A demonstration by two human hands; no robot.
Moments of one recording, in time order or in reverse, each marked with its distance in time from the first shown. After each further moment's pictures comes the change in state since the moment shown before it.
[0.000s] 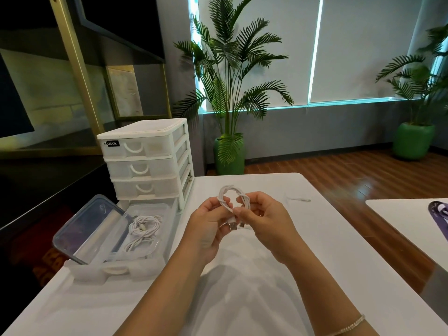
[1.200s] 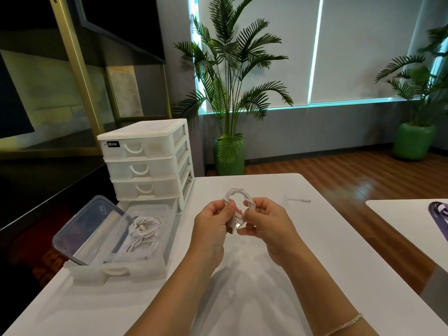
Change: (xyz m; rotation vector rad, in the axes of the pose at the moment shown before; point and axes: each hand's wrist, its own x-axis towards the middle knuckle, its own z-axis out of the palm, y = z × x) left_hand 0.000 -0.009 0.013 0.176 0.155 0.075; right_hand 0.001 -0.001 -0.001 0.329 -0.030 0.207
